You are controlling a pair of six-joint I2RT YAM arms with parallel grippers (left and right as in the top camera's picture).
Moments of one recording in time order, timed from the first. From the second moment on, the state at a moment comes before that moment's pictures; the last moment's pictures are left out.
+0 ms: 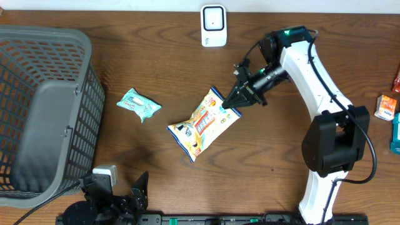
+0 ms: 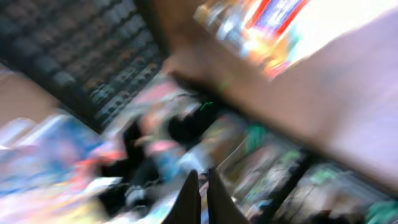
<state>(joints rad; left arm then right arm) -0.21 0.00 0.63 -1.15 0.09 -0.27 0.24 2.08 1.85 -1.63 -0.96 0.19</state>
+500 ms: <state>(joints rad) -0.21 0.00 0.63 -1.15 0.09 -0.27 0.48 2.08 1.84 -1.42 -0.35 0.43</state>
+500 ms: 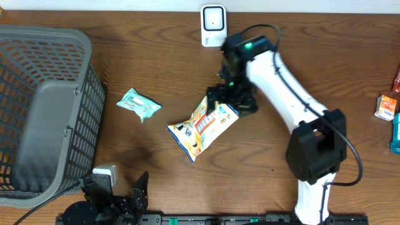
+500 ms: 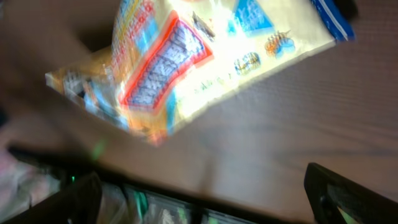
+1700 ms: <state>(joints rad) -0.21 0.00 0.63 -1.15 0.09 -0.27 0.63 1.98 1.32 -0.82 -0.13 1.56</state>
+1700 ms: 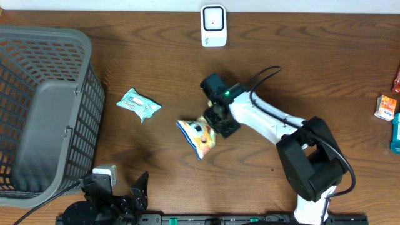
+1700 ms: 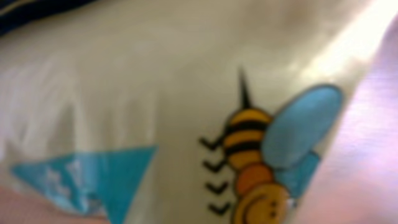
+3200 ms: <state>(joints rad) -0.21 0.00 0.63 -1.15 0.09 -0.27 0.36 2.03 1.55 -1.10 -0.28 0.42</state>
